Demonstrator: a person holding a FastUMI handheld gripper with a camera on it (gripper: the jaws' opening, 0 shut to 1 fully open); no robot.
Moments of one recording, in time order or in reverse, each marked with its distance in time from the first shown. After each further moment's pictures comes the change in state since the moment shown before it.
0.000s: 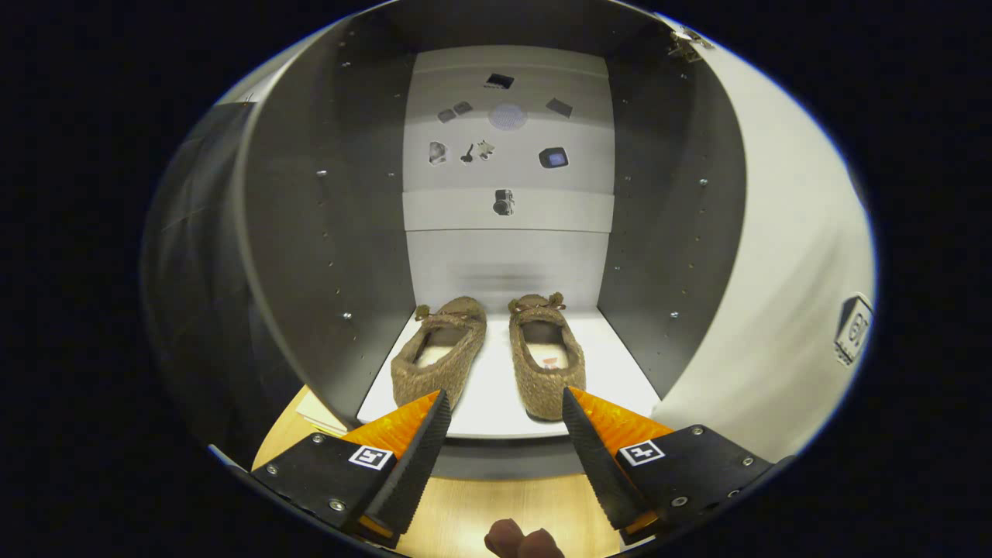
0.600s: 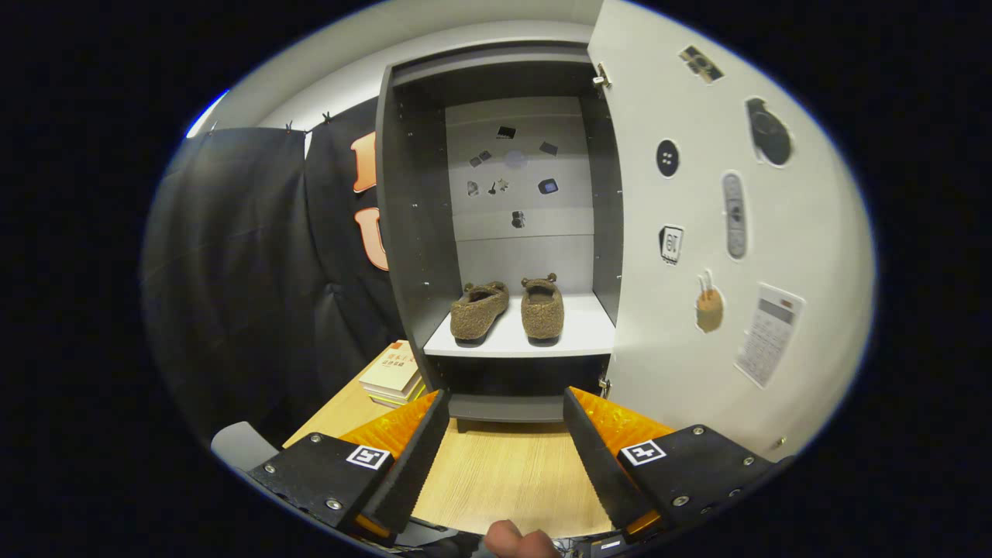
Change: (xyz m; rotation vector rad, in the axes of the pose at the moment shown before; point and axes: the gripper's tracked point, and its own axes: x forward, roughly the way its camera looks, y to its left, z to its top) arm -0.195 -0.041 -0.064 0.066 -0.082 0.163
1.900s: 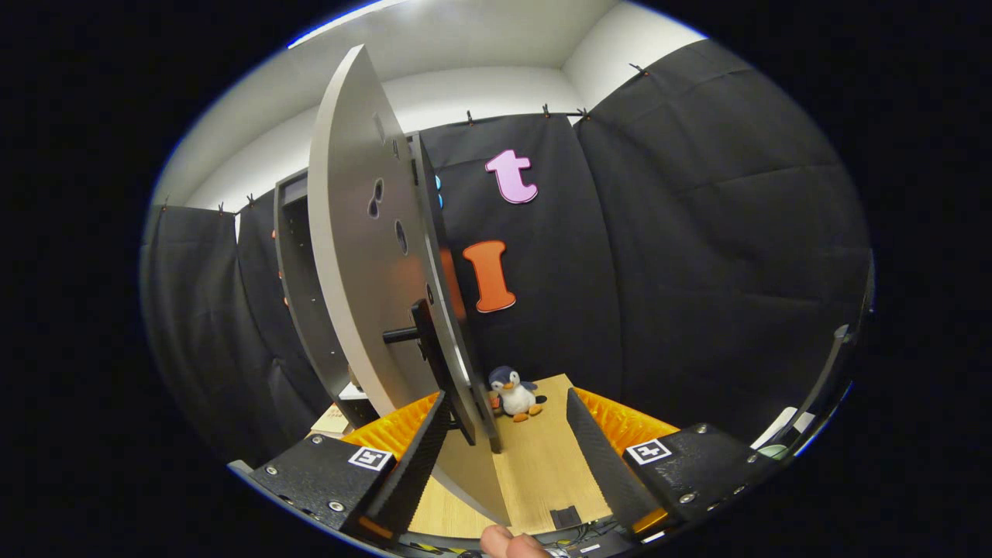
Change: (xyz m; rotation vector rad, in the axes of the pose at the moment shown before) arm -0.126 -0.199 0.026 0.177 -0.192 -0.250
